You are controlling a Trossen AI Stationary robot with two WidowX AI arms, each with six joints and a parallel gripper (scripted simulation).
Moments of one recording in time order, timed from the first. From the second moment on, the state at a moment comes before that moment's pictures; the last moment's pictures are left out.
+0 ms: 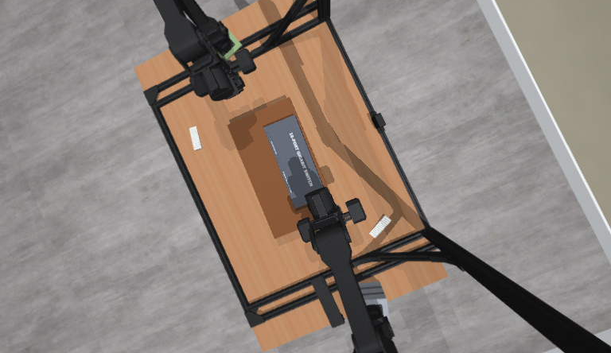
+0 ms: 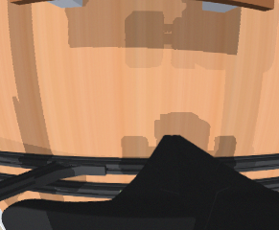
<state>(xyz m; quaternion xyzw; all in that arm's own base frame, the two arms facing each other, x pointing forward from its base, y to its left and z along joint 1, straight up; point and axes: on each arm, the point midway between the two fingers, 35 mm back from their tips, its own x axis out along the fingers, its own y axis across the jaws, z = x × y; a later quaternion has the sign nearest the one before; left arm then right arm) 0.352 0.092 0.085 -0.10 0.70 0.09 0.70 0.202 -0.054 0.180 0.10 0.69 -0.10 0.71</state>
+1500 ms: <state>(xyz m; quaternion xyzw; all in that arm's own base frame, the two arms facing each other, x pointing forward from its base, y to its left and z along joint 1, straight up) 0.354 0.092 0.026 -0.10 0.69 0.09 0.71 0.202 -0.054 0.180 0.10 0.69 -0.10 0.71</state>
